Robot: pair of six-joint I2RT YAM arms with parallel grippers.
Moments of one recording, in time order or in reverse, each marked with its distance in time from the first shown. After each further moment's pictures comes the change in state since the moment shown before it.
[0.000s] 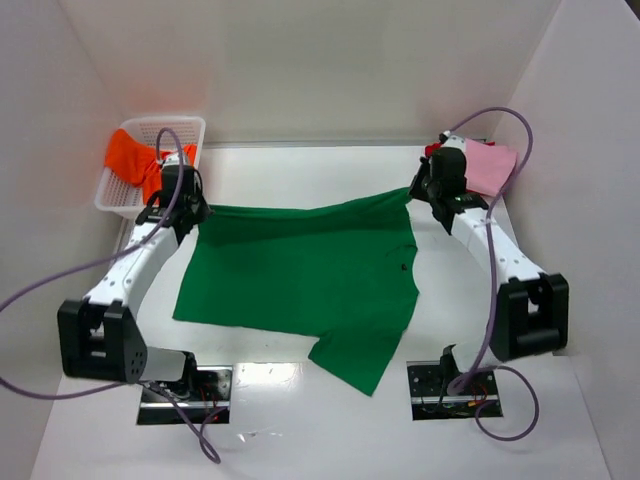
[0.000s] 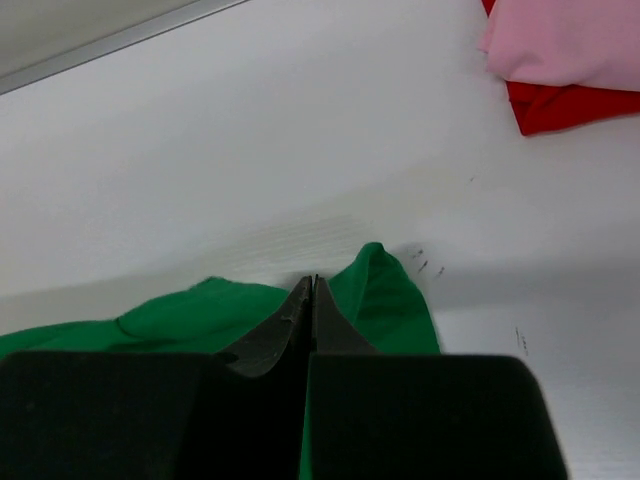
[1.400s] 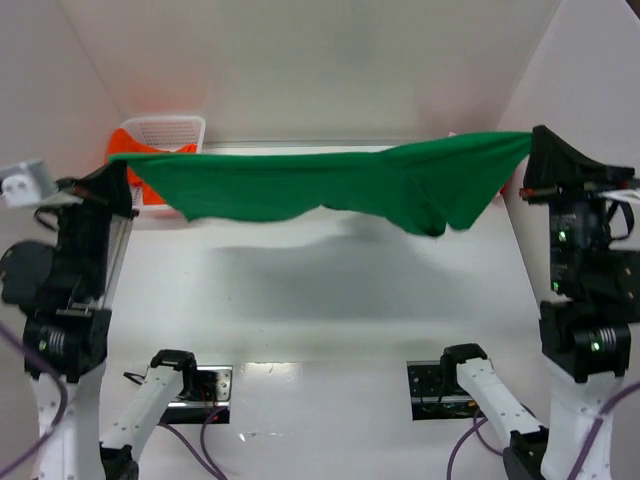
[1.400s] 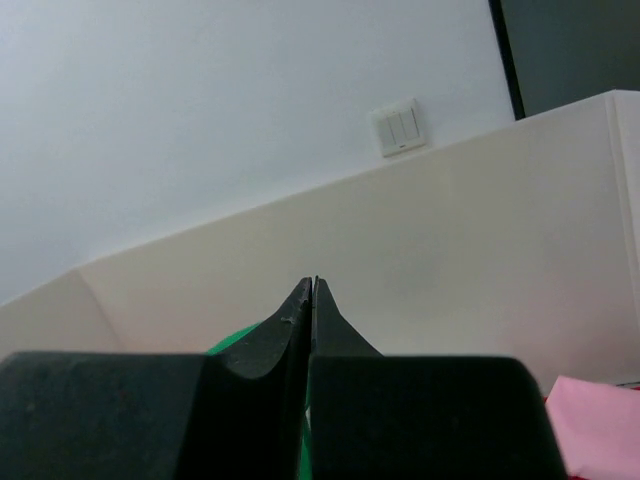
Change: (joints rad) left arm 0.008 -0.678 0.288 0.032 0.098 0.091; right arm -0.042 -0.720 0.371 -0.040 -0.020 -0.034
